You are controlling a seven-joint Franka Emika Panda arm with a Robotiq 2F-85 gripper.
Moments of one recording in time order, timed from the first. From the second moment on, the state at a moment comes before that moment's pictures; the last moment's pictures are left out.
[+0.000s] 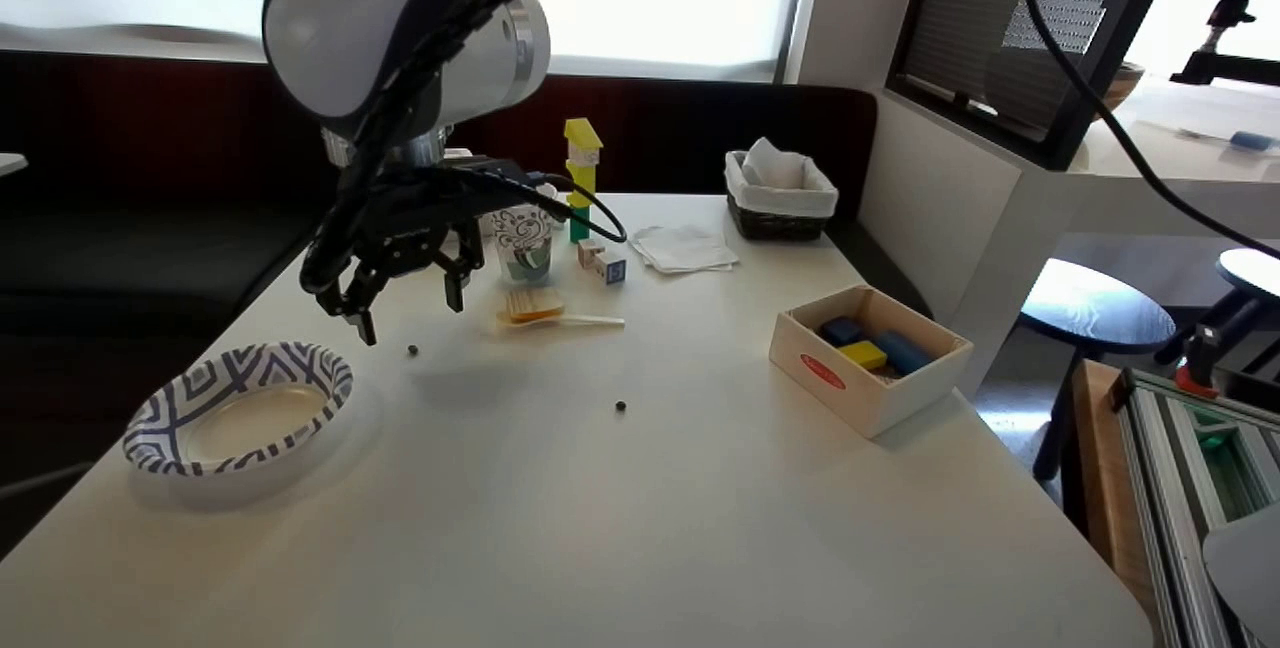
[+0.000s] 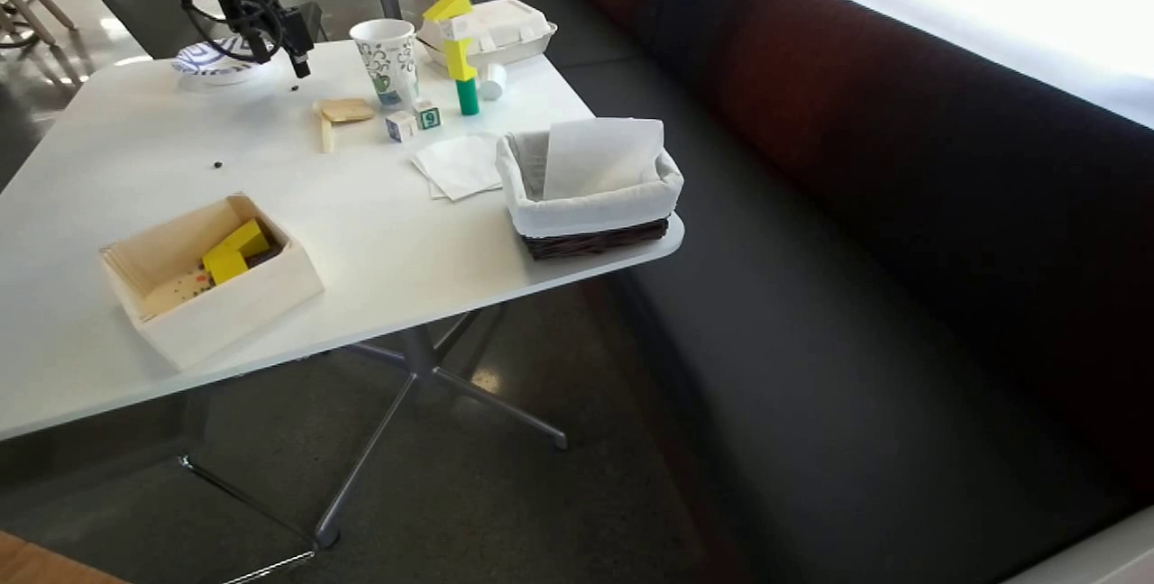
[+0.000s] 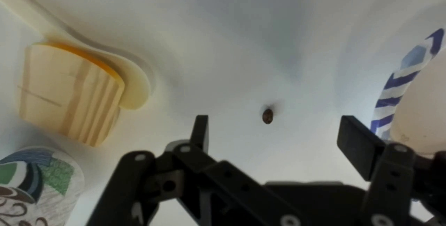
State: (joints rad) arm 0.17 0.83 0.05 -1.48 -0.03 2.35 0.38
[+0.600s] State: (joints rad) arm 0.19 0.89 0.02 -1.41 -0.03 2.33 0.38
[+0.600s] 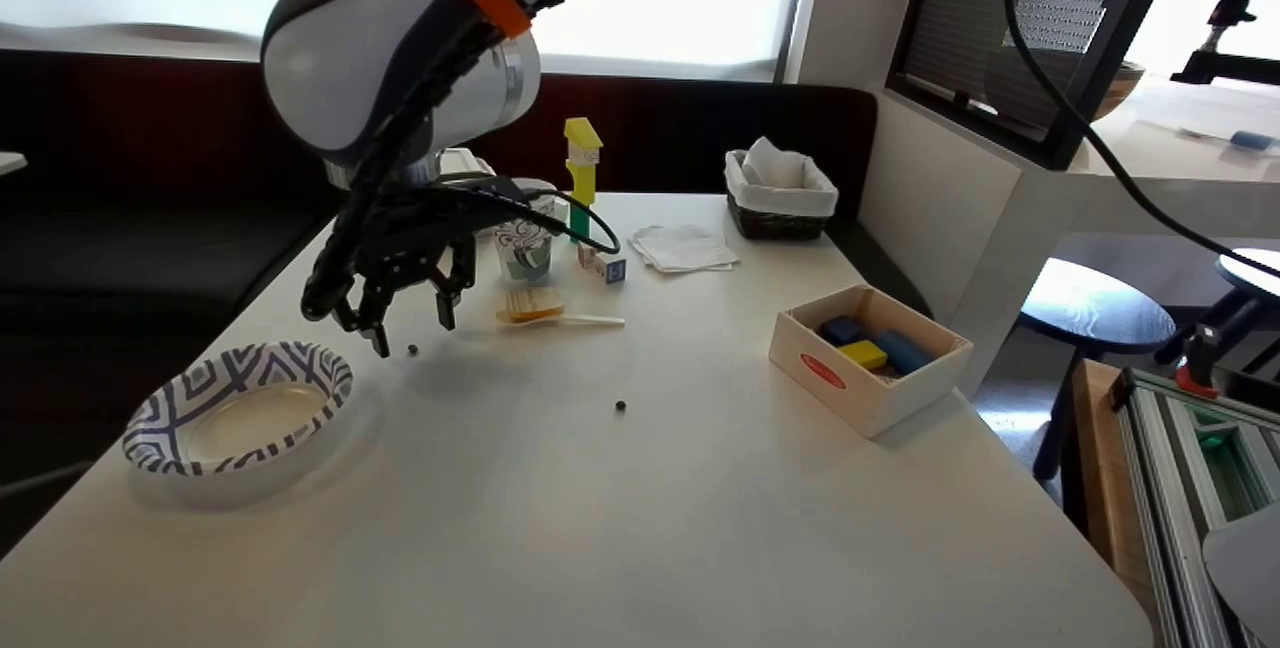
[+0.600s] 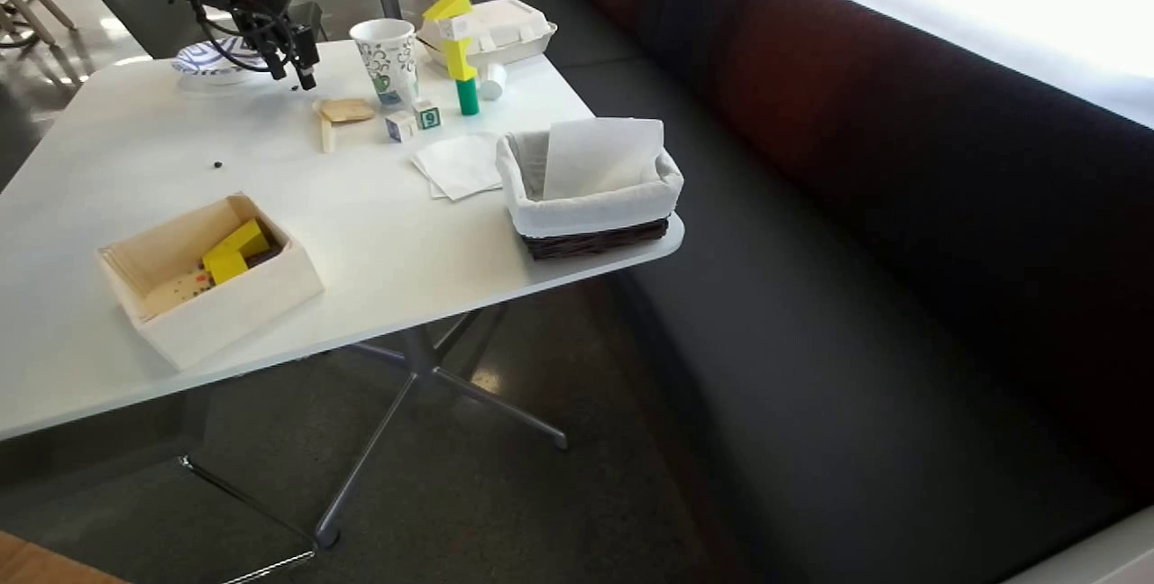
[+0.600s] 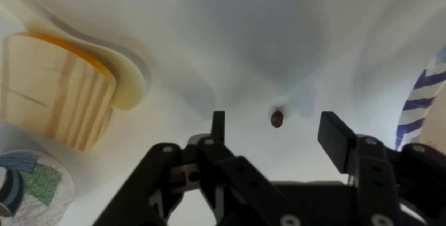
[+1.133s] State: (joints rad) arm 0.22 0.90 0.01 -1.38 -0.03 2.24 0.39
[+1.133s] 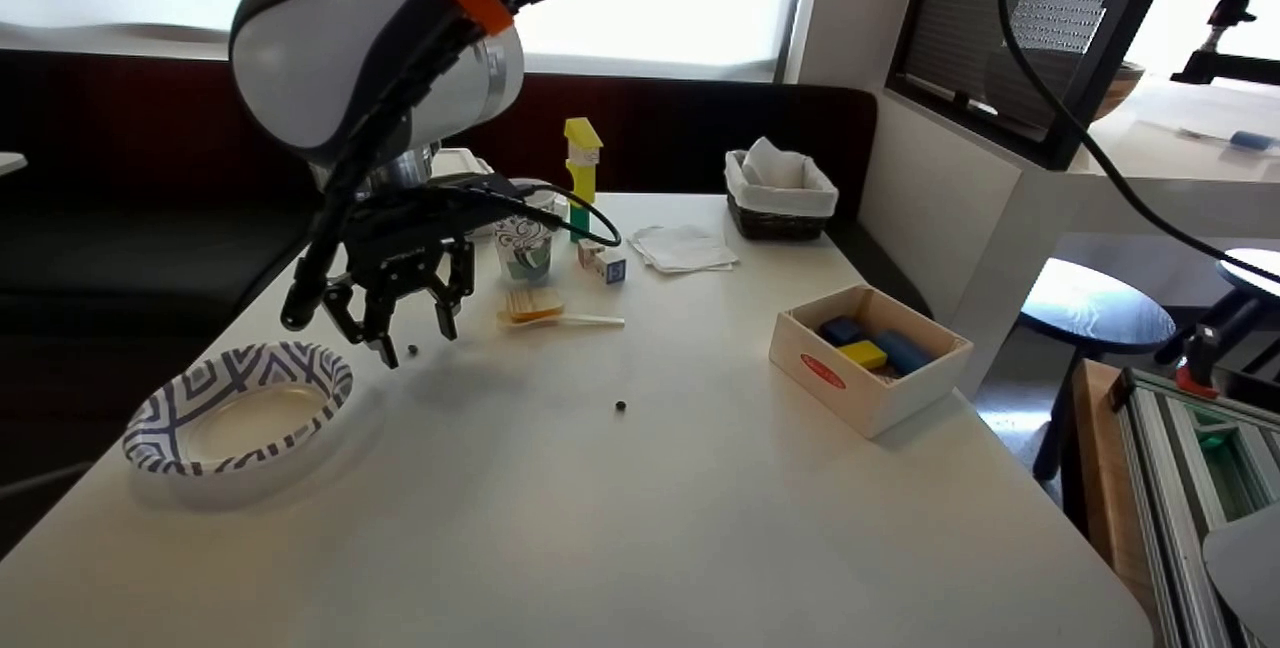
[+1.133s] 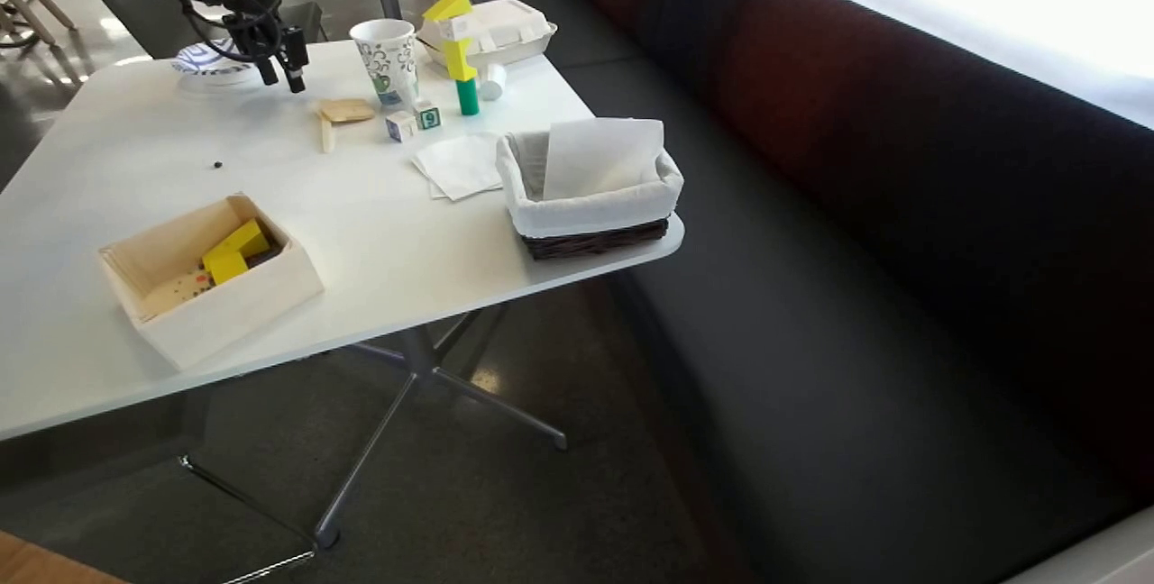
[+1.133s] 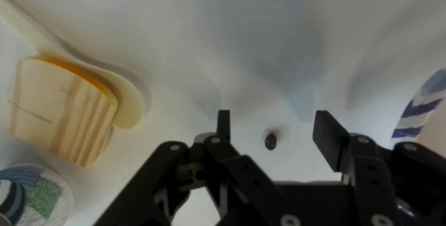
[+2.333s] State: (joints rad) arm 0.22 0.95 -0.01 -1.30 -0.03 2.24 0.39
